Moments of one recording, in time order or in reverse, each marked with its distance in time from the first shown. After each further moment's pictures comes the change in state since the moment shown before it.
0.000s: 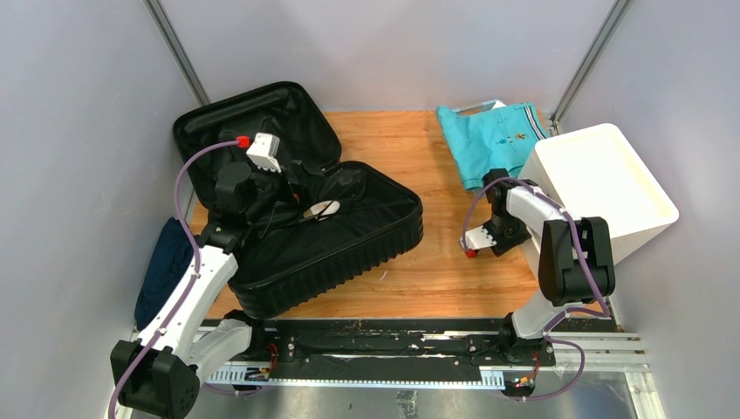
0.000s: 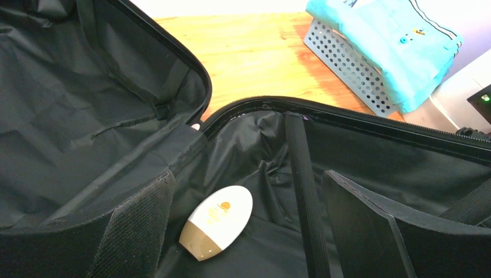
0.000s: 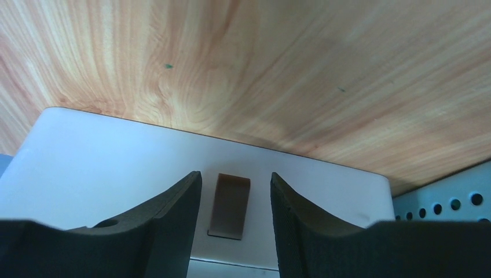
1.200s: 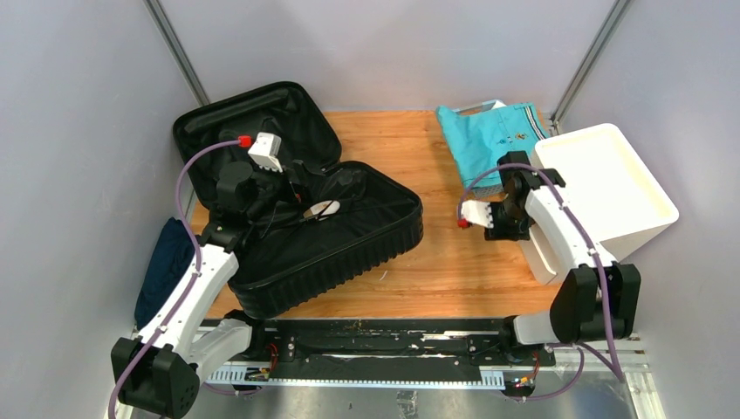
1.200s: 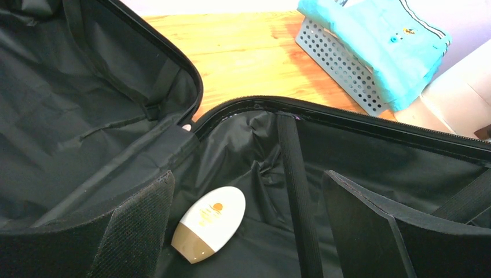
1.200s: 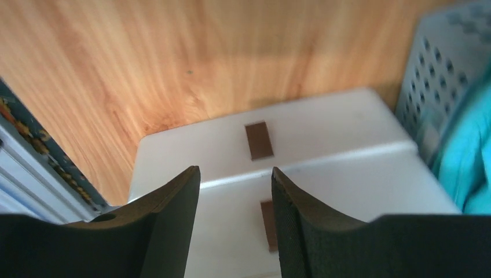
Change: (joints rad) left arm -0.004 0.010 0.000 0.011 0.021 -0.017; right arm 0.000 -0.219 0.185 -0.231 -0.224 0.523
